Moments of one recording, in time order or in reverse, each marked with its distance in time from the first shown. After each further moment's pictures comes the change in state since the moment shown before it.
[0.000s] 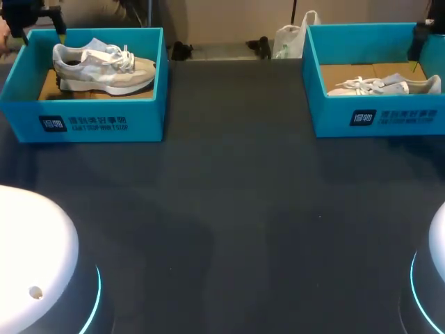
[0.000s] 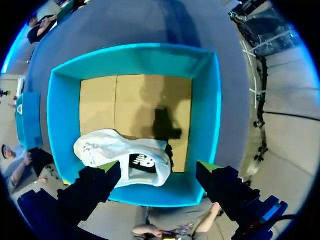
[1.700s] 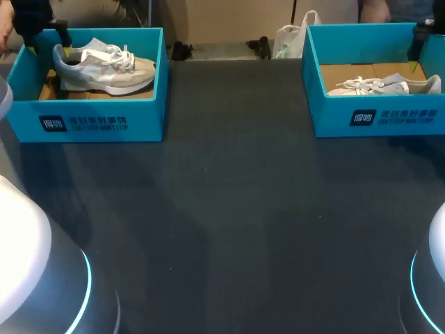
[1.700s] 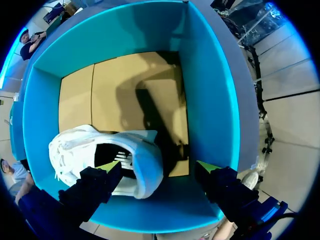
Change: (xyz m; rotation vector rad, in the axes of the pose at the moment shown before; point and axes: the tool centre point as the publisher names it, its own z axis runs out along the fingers) left arm 0.017 0.044 0.087 0.122 0.013 0.125; right arm 0.000 0.000 0.000 0.000 0.000 0.000
